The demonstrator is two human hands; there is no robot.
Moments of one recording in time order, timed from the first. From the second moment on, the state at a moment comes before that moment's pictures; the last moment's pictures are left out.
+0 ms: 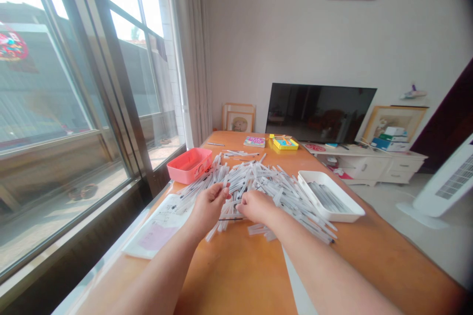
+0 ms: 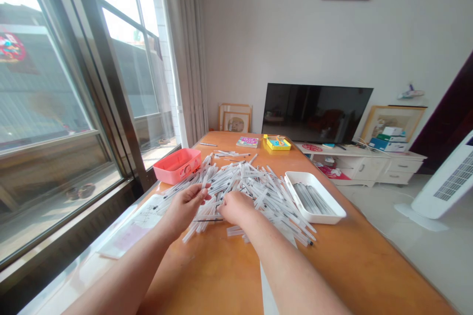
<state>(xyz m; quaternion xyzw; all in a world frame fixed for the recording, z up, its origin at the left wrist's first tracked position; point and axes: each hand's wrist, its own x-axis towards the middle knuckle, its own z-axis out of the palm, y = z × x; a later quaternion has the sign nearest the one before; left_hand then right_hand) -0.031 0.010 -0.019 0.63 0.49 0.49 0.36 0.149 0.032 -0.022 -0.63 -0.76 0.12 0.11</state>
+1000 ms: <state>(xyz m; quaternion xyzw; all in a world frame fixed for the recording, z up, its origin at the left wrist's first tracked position) -0.031 0.007 -0.013 0.64 0.48 0.47 0.36 0.157 0.041 -0.024 -0.60 -0.79 0.12 0.12</state>
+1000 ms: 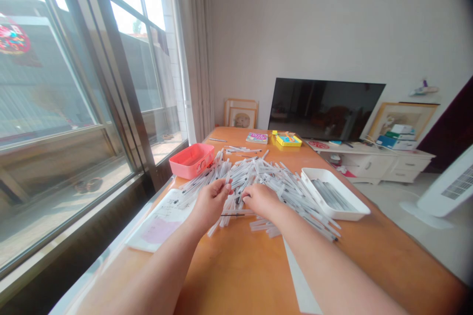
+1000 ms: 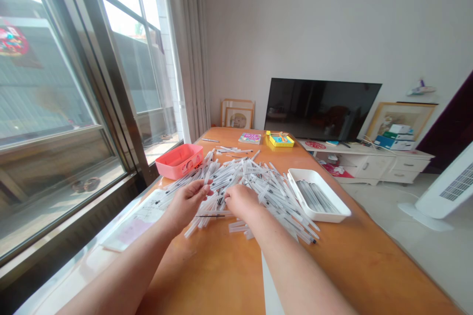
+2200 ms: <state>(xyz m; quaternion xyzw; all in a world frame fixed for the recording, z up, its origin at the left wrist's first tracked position) -0.001 -0.035 0.002 0.79 0.40 0.34 0.31 0.205 -0.045 0.020 -0.48 -0.55 0.46 0.51</state>
